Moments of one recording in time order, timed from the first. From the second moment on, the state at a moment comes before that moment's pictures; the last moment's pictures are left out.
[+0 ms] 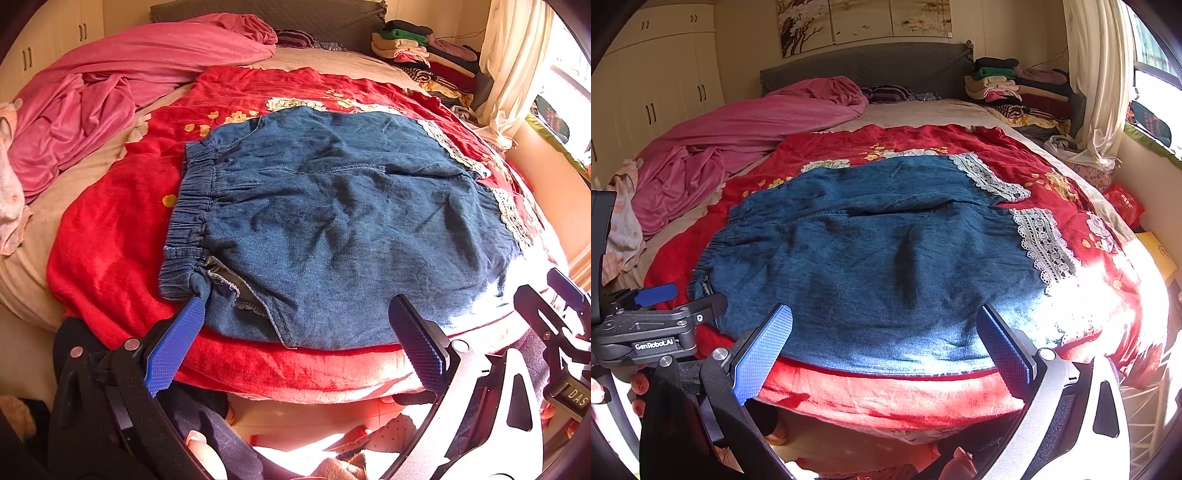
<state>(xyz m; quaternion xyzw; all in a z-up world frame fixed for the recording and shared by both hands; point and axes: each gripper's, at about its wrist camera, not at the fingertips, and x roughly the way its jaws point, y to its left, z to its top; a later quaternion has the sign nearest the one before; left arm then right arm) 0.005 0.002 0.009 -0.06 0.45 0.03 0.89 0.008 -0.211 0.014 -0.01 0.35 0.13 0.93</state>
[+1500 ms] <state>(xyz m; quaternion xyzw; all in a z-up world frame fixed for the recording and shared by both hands) 0.200 0.163 -0.030 -0.12 0.47 0.00 0.87 0.304 -0.060 0.010 -0.20 0.42 0.28 0.84</state>
